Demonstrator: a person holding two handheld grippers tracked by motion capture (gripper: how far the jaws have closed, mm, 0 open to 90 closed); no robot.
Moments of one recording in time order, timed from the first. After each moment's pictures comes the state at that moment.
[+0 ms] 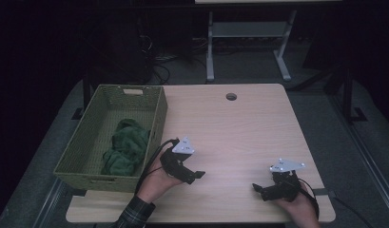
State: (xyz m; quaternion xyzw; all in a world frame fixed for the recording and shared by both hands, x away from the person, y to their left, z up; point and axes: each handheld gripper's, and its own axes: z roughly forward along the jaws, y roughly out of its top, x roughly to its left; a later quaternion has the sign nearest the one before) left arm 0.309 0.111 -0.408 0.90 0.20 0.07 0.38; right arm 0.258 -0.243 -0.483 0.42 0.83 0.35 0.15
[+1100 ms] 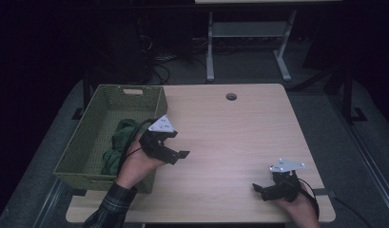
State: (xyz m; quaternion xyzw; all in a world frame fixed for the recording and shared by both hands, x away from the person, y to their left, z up) left arm 0.329 0.159 -0.347 0.88 0.23 0.10 0.40; right arm 0.258 -0.243 -0.483 0.42 0.83 0.35 0.15
